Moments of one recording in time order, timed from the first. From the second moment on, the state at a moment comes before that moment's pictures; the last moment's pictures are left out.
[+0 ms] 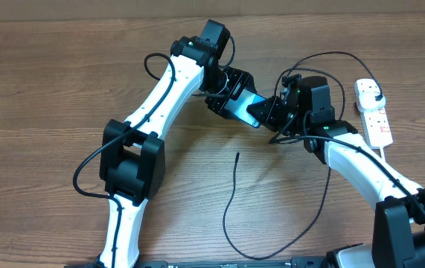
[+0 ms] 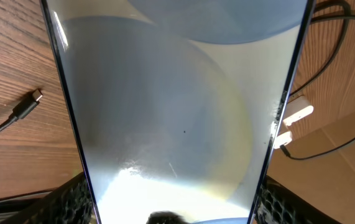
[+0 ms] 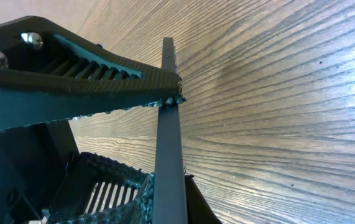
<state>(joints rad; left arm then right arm) -0.45 2.26 2.04 -1.10 0.63 -1.40 0.24 1.59 0.90 -0.06 -0.55 0.78</state>
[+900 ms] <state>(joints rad) -0.24 1.99 2.05 -1.14 0.45 -1.17 0.21 1.60 0.89 0.30 -0.72 1.98</state>
